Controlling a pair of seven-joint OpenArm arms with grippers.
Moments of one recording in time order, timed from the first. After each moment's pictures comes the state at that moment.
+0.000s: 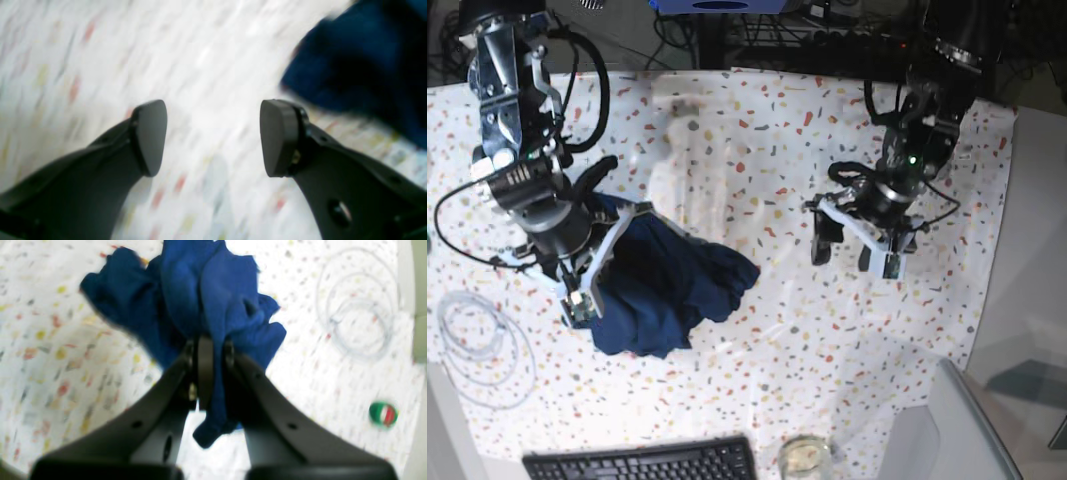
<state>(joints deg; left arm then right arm) 3.1 -20.3 17.5 81.3 -26.5 -1.0 13.4 -8.9 8.0 -9.3 115.6 -1.6 6.4 -59.0</state>
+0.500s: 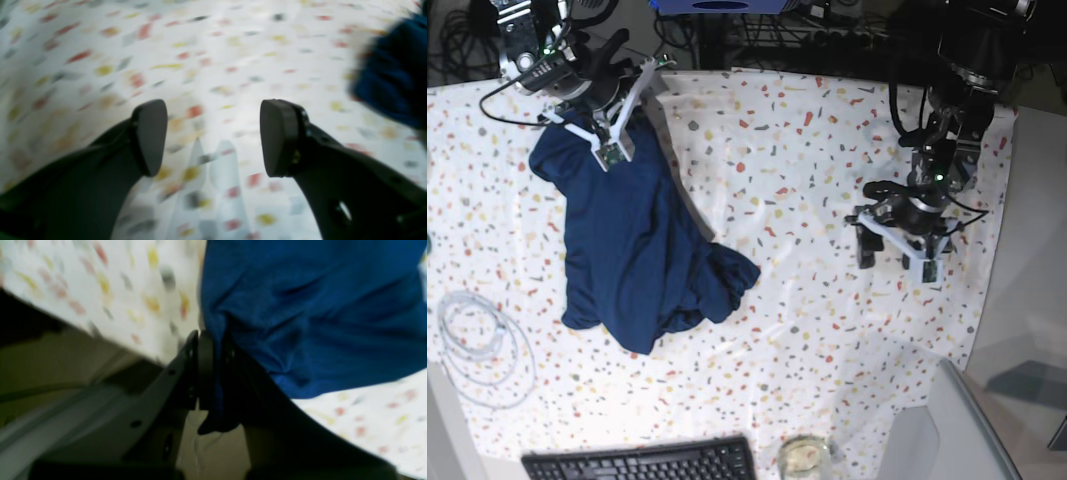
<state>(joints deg) 3.3 -22.9 8.4 72.7 -26.4 -1.0 13.3 -27.5 8.3 -9.2 105.1 9.0 12.1 -55.3</state>
